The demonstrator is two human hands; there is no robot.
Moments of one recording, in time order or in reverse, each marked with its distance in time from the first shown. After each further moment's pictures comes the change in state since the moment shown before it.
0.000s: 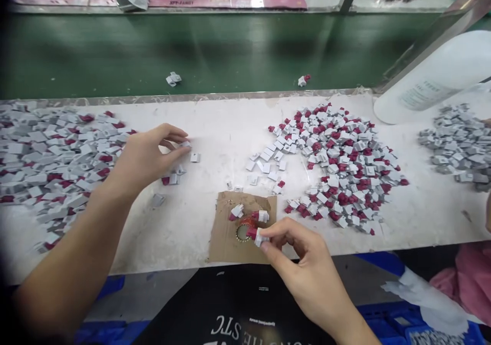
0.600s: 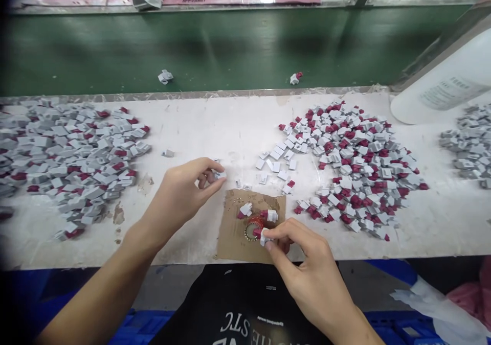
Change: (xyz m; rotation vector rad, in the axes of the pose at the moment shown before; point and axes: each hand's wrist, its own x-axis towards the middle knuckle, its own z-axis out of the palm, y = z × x) left_hand -0.068 0.051 0.027 -0.128 -0.085 0.161; right_hand 0.000 0.005 0.010 -0.139 -0.069 -0.048
